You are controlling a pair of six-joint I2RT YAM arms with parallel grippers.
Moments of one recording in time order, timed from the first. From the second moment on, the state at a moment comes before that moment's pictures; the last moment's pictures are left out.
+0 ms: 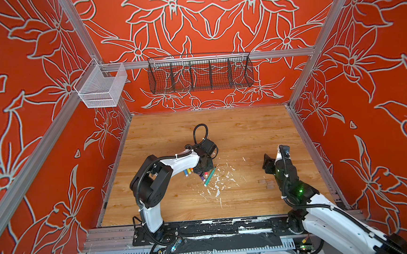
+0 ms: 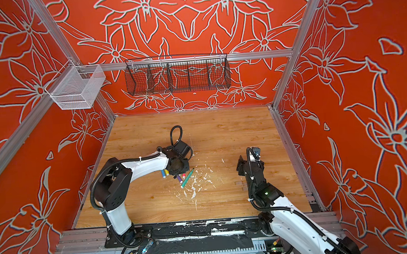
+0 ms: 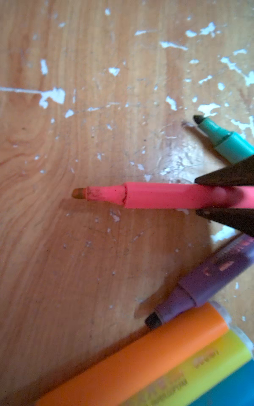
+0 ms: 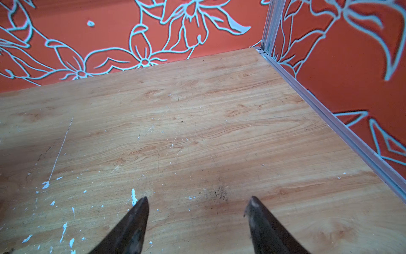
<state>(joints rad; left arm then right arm) -0.64 1.78 1.12 -0.58 -0.07 -0.77 0.47 0.69 0.29 -0.05 0.56 0.39</state>
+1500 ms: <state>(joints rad) -0.81 1.29 0.82 -0.08 0.28 -0.38 0.80 1.03 0.50 0.29 0.00 0.88</state>
